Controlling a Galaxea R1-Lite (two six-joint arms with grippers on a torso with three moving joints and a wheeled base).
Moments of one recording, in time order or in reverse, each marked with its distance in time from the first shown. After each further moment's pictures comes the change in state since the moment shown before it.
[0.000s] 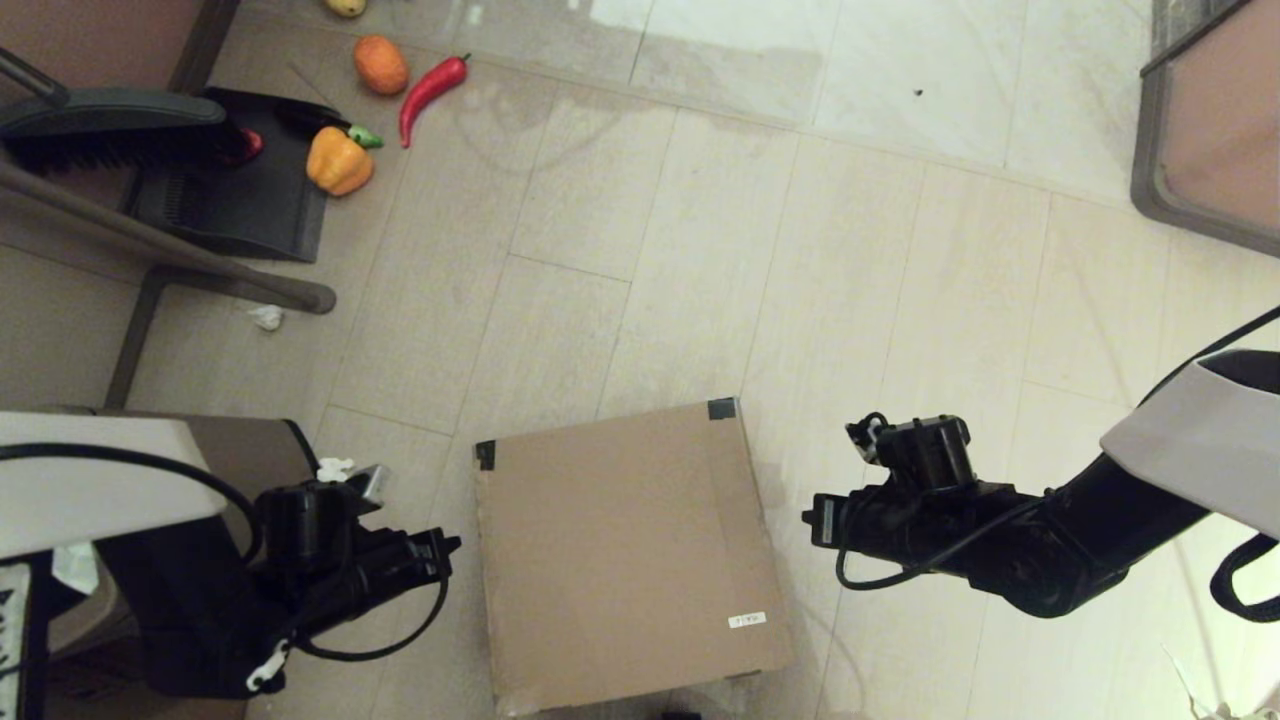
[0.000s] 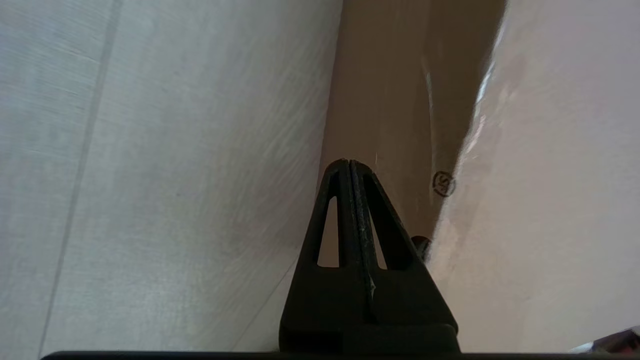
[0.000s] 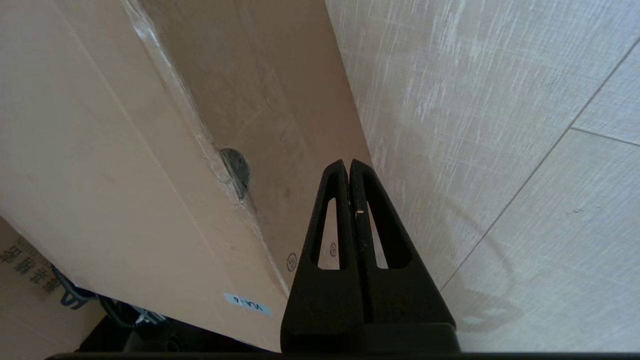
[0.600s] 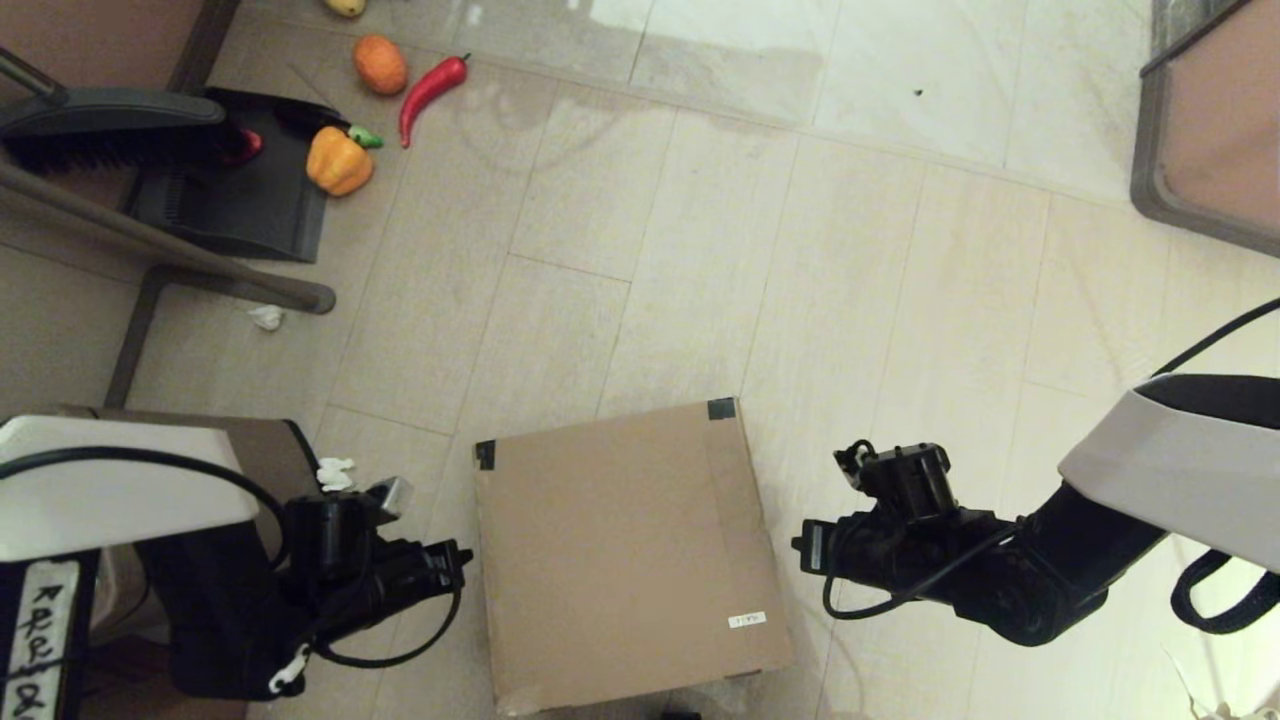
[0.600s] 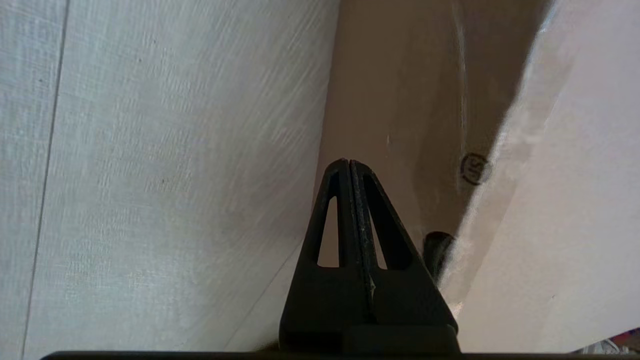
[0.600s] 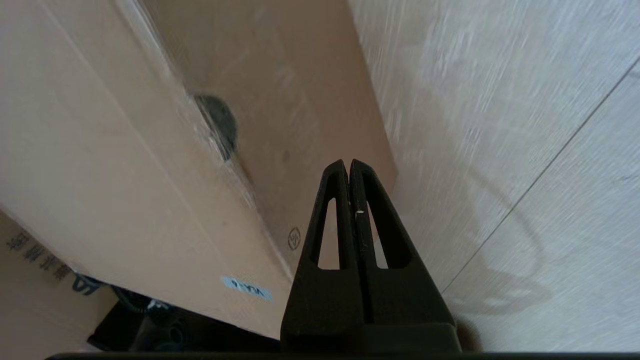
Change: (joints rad) left arm -0.024 0.061 -0.022 -0.001 0.003 -0.005; right arm 0.035 0.057 0.045 -0.061 0.001 0.050
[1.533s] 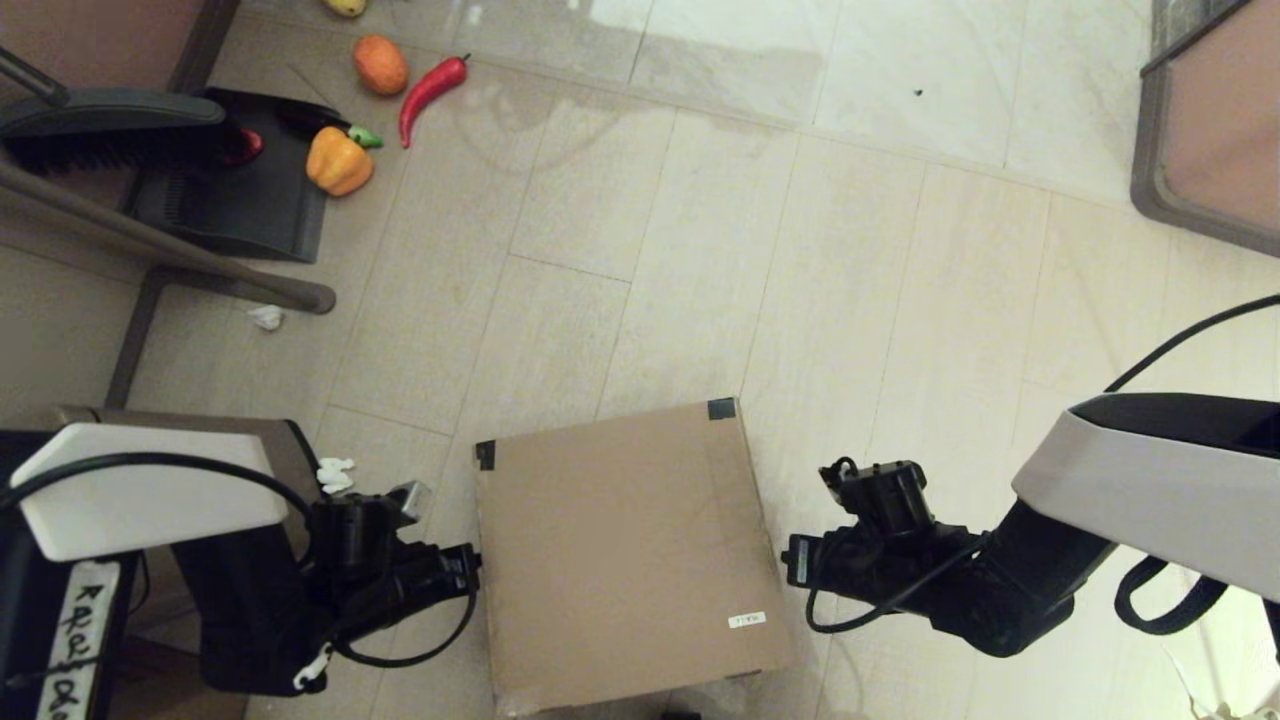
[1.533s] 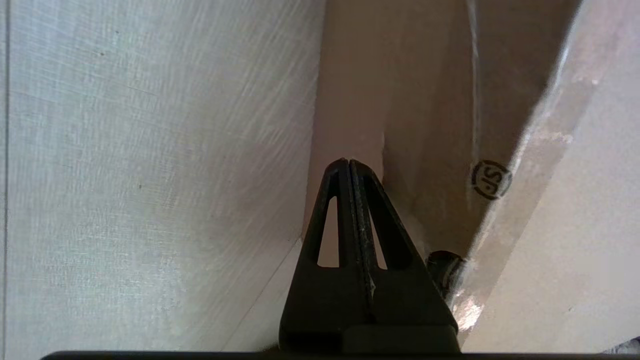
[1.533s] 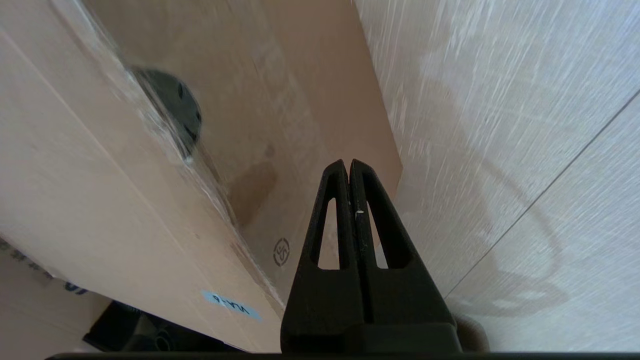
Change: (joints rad) left arm -0.030 0.054 -0.044 0.001 0.000 -0.001; right arm 0.020 0.084 -0.016 -0.045 -0.017 0.016
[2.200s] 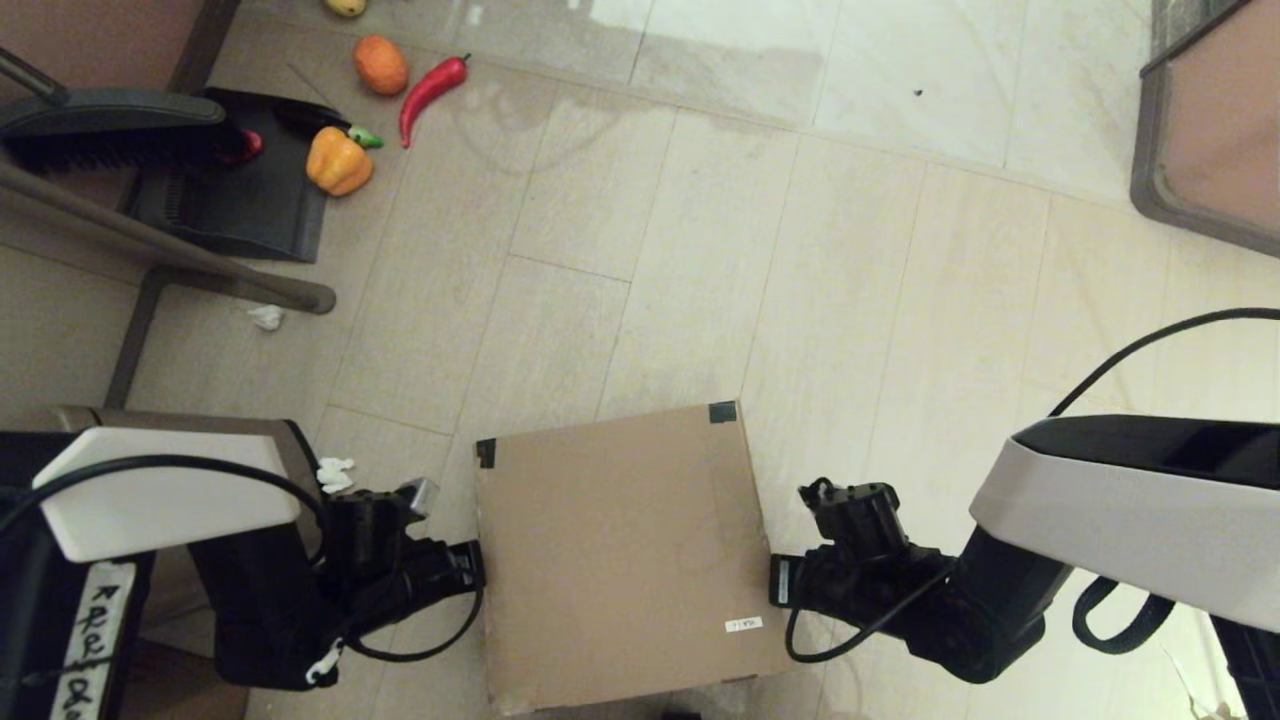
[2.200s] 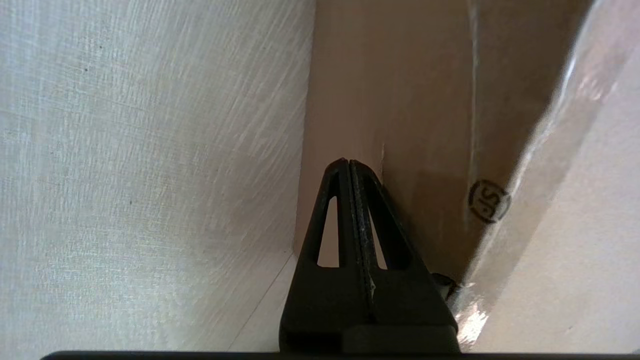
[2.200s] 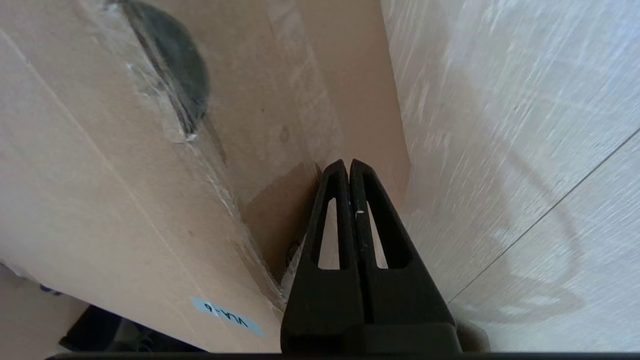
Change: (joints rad) left arm -0.015 0.020 -0.034 0.002 0.001 0.000; right arm 0.059 0.065 0.012 -0.076 -0.048 0.002
